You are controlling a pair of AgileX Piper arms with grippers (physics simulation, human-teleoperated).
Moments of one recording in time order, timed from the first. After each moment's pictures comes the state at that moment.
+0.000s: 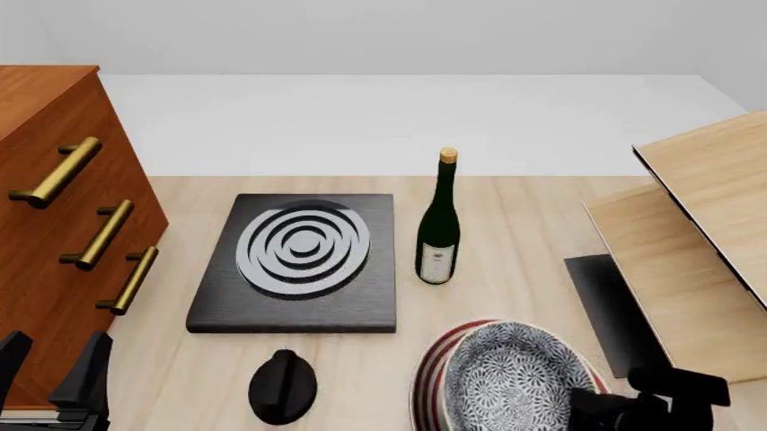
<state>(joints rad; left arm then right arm) 0.00 0.00 0.00 0.00 0.00 0.33 0.72 -0.09 0.16 0.48</state>
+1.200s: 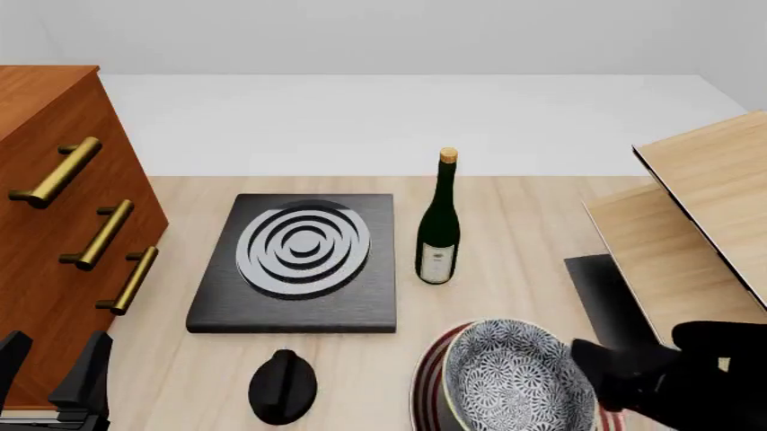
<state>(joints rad) 0.00 0.00 0.00 0.00 0.00 0.31 0.54 -0.35 0.48 0.32</state>
